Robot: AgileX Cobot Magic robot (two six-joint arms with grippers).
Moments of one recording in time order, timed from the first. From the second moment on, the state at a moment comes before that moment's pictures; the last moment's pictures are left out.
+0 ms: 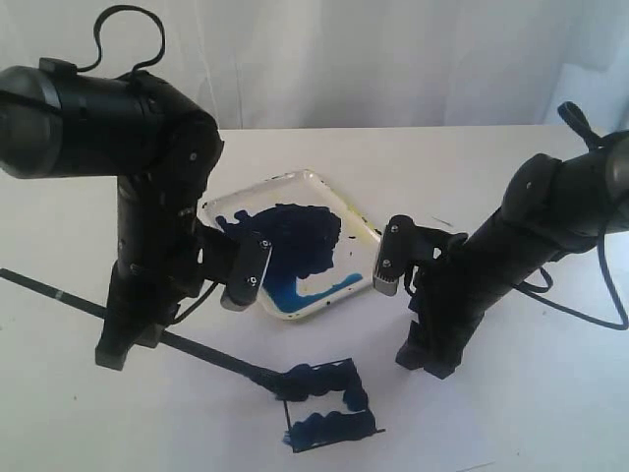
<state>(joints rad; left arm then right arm) -0.72 1.81 -1.31 0.20 1.24 0.98 0.29 1.88 -0.97 0.60 0.57 -1.46</state>
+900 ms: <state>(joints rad) -0.72 1.78 -1.22 0.17 1.09 1.16 0.29 1.88 -0.97 0.60 0.56 -1.46</state>
